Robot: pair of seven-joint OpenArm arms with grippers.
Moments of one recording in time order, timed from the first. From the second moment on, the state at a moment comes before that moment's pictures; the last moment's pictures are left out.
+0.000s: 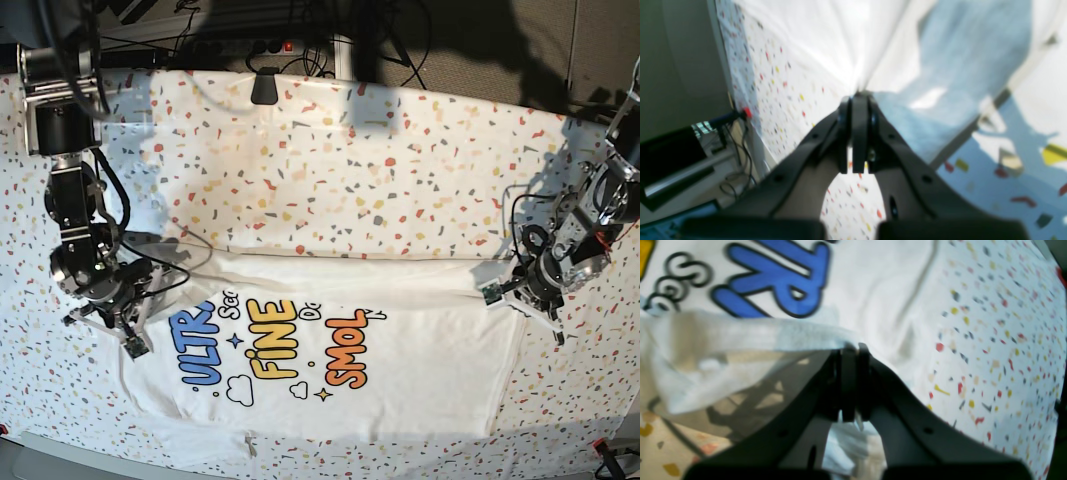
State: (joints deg) left arm -28.6 -34.2 43.6 63.9 19.1 -18.5 17.2; right arm 21.0 26.1 -8.8 69.3 -2.9 19.0 -34.0
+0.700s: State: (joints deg) left arm -29.1 -28.2 43.6 56.7 19.2 -11.4 14.6; right arm 32.2 22.9 -18.0 56.4 -8.4 17.0 -34.2
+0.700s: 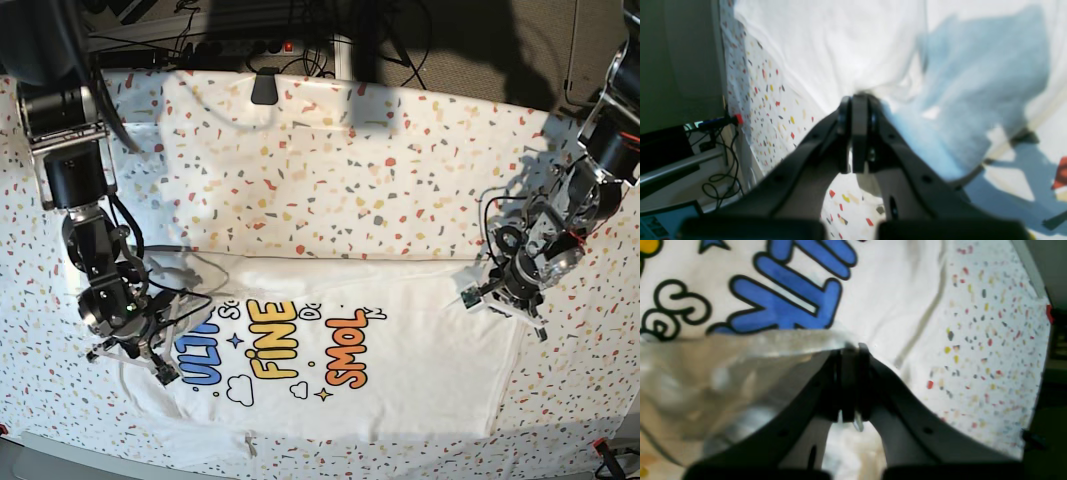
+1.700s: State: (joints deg) left arm -32.3 -29.6 43.6 56.7 19.4 -10.5 18.0; right arm 32.8 21.6 -18.0 54.6 -14.4 4.7 -37.6
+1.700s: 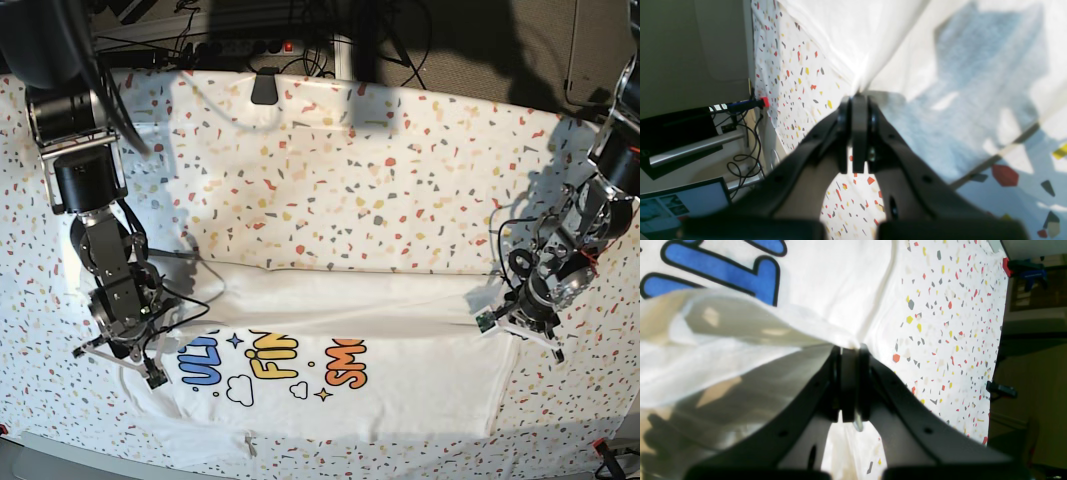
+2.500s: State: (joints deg) left arm -32.6 -29.7 43.6 56.7 19.6 -10.0 12.4; right arm 32.8 21.6 -18.0 54.6 -19.2 6.7 -33.6
